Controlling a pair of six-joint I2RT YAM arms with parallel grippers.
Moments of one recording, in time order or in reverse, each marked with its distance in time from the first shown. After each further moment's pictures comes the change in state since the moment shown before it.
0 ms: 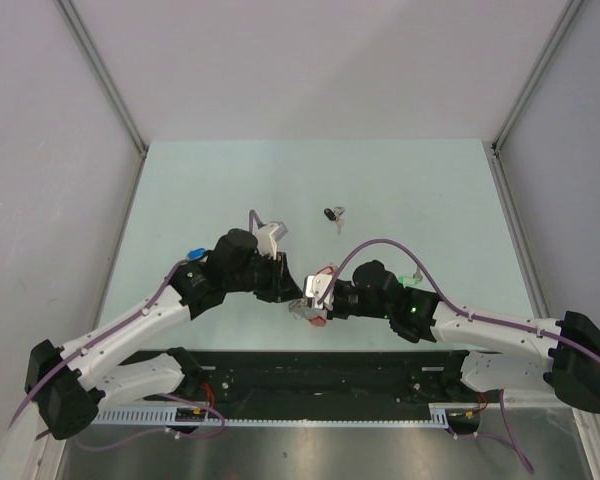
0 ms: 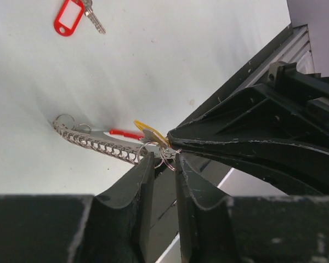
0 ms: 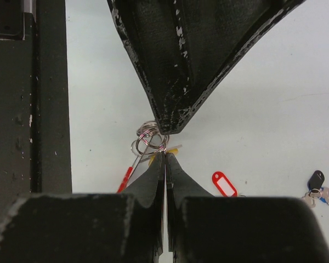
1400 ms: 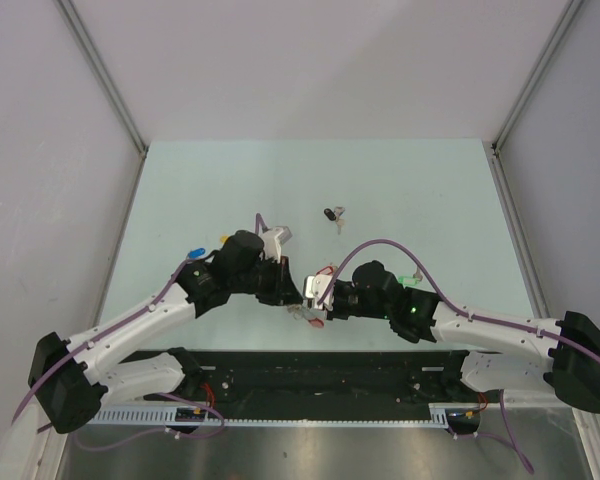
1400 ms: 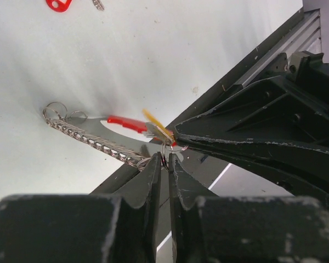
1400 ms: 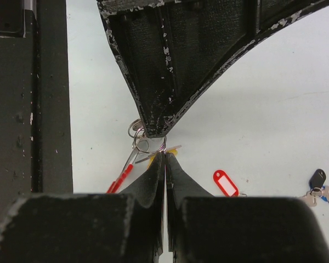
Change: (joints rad) left arm -0.018 0.050 0.001 -0.022 0.021 -0.018; right arm 0.000 0.000 0.000 -0.009 0.003 0.000
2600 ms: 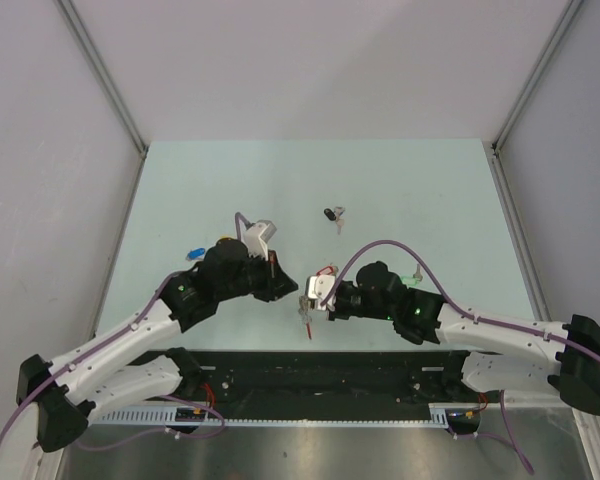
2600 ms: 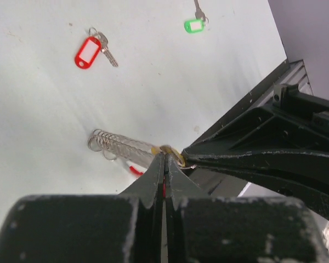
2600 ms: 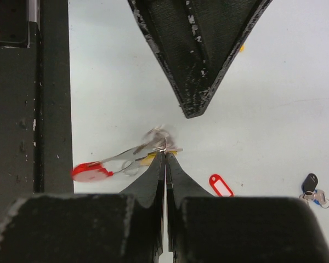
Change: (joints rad) left arm -0.006 -0.146 -0.078 0.124 -0.141 -0.002; right arm 0.010 -0.035 0.000 0.002 0.003 0.000
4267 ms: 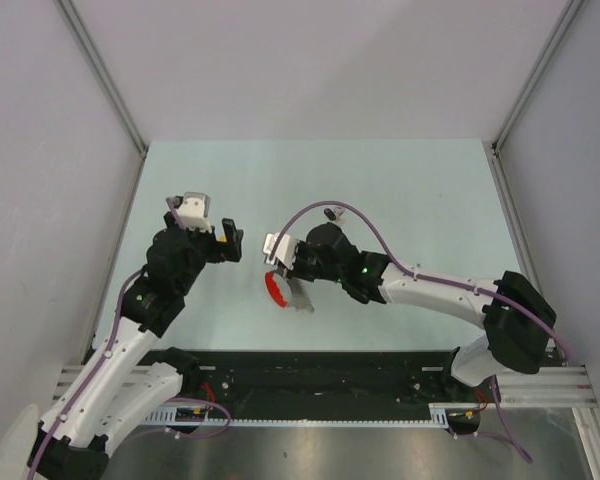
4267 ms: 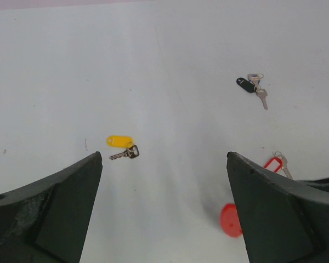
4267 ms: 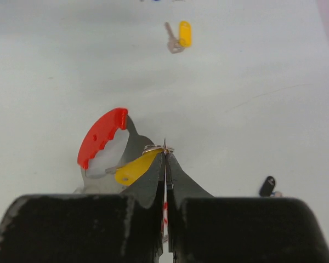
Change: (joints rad) left arm 0.360 -0.197 0.016 0.051 -0.377 0.472; right arm -0.067 0.412 0.380 -0.067 0.122 -0.023
